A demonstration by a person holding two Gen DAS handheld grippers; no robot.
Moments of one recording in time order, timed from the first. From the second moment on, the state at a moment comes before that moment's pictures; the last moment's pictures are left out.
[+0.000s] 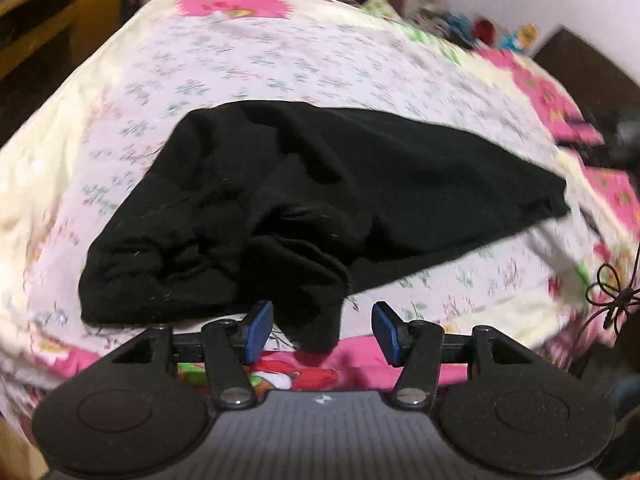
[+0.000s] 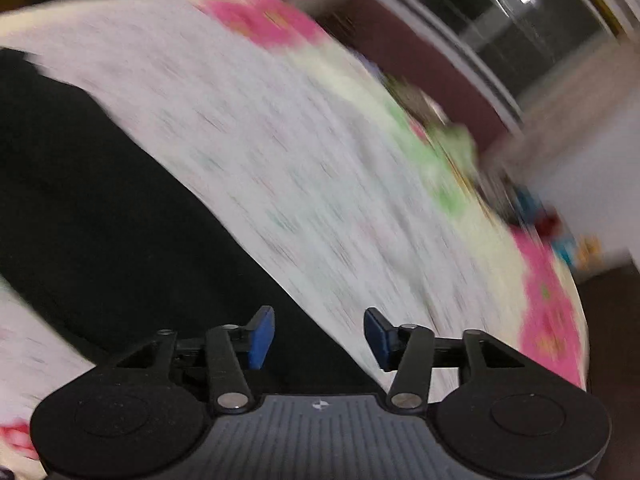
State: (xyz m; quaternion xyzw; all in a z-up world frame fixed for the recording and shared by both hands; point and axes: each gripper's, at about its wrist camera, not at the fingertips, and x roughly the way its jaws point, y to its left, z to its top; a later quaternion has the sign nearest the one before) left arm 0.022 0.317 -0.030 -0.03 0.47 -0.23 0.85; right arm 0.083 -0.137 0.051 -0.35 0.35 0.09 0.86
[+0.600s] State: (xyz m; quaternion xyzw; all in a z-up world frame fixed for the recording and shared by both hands) left arm 0.038 0.319 -0.028 0.04 0.47 -0.27 0.84; right arm 0.052 0.038 0.001 -0.30 0.30 0.42 0.80
